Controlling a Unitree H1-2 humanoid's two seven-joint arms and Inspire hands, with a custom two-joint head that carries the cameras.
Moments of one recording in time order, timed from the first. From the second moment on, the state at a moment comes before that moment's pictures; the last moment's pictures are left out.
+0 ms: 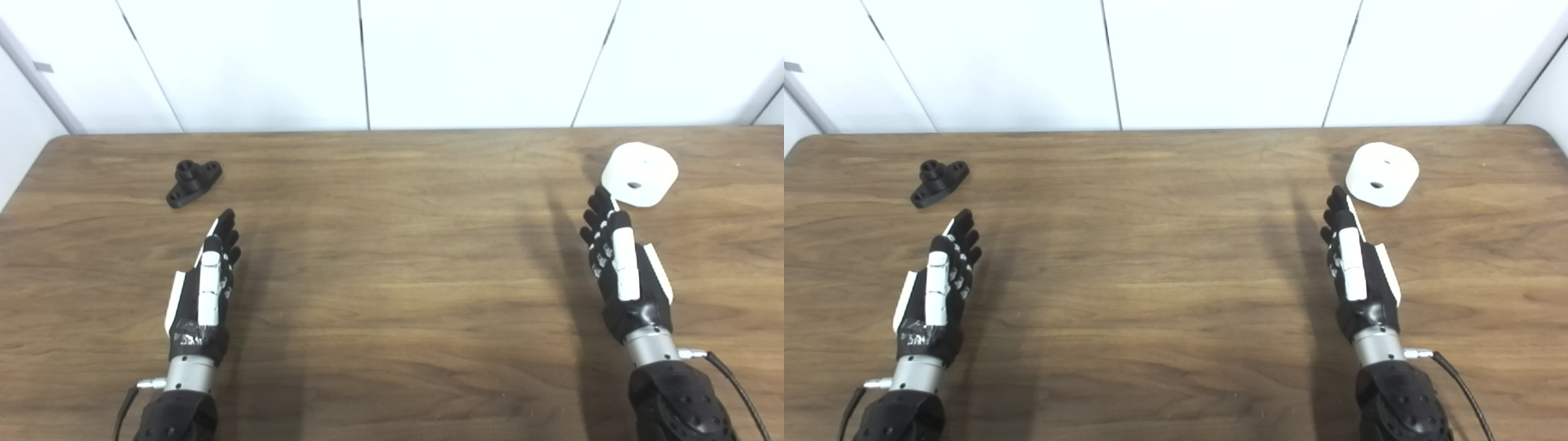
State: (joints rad) left arm 0.14 0.09 0.14 -0.25 -0.13 0.06 -0.04; right arm 0.06 -0.09 -0.08 -0.29 0.09 0.21 0.03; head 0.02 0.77
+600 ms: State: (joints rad) left arm 0.14 0.09 0.14 -0.25 -0.11 0.07 -0.04; right arm 0.06 -0.10 -0.08 -0.29 0.09 0.21 0.03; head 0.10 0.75
